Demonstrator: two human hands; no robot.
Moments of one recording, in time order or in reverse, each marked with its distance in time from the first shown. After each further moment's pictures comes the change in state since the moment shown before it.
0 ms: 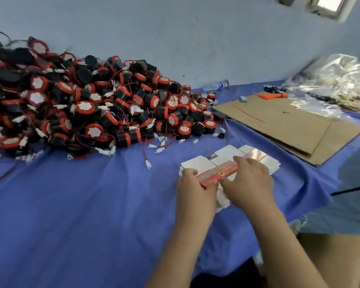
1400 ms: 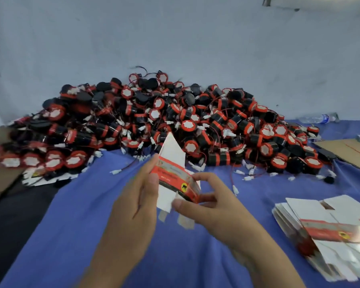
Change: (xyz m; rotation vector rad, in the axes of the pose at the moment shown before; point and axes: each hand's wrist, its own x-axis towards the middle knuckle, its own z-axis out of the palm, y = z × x) left_hand -0.048 -0.040 -0.258 0.033 0.377 0.265; right_hand -0.089 -0.185 0.028 0.979 -0.879 -0.435
